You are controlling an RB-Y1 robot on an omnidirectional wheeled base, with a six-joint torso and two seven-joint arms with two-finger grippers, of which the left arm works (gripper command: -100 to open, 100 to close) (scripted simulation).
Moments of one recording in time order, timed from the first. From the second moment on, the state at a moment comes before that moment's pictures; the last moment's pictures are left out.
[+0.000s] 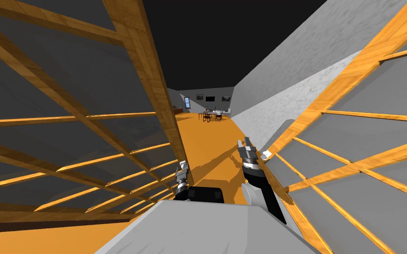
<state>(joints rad) 0.26 0.03 -0.41 -1.01 0.82 -1.04 0.96</state>
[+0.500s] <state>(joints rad) 0.26 0.03 -0.41 -1.01 0.82 -1.04 0.96</state>
